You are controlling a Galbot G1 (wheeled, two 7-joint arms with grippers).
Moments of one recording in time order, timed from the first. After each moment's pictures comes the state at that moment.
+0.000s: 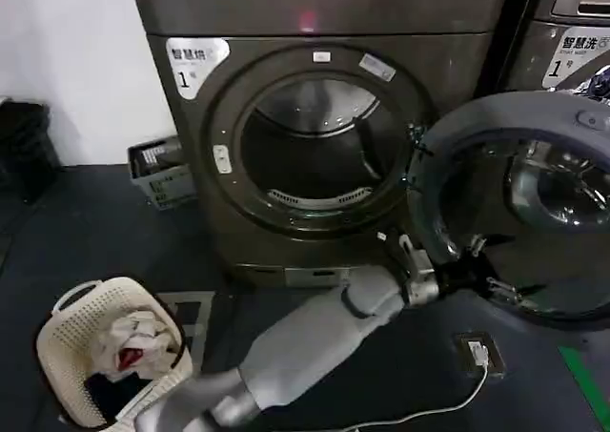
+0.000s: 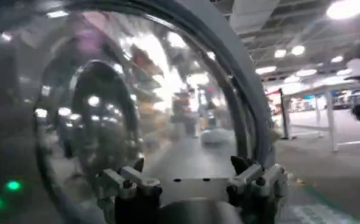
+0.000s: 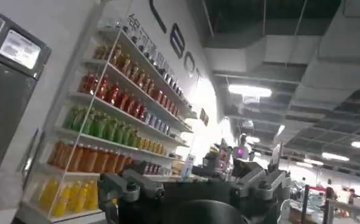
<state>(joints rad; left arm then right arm) 0.35 -1.61 0.44 -1.19 -0.42 -0.05 0.38 -1.58 1.15 2.12 1.81 0.40 -0.21 -0.19</state>
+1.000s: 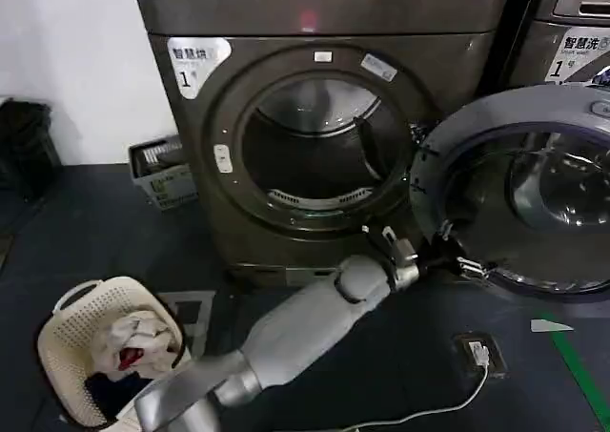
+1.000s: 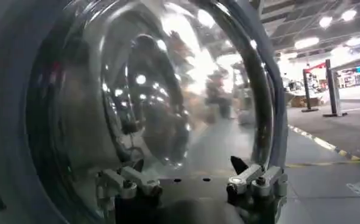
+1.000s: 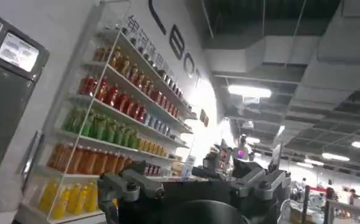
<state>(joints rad) 0.34 -1.61 0.48 -1.18 -0.53 -0.22 0.39 -1.60 1.15 2.15 1.81 0.42 -0.21 -0.19</state>
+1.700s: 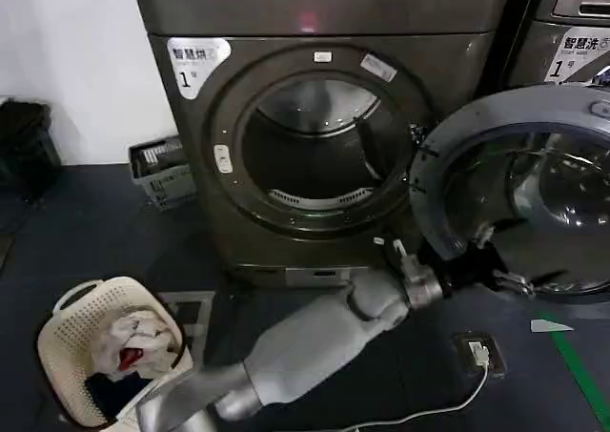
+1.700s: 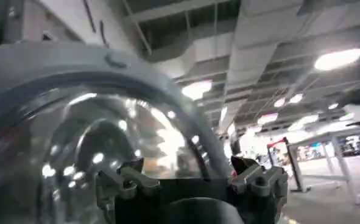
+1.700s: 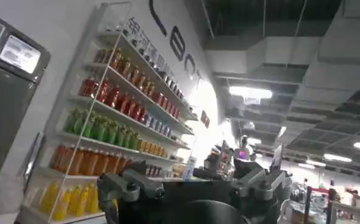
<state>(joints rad) 0.36 -1.53 0.64 -1.44 -0.61 -0.40 0.40 -1.59 1.14 2.15 1.81 0.42 -0.20 -0.20</state>
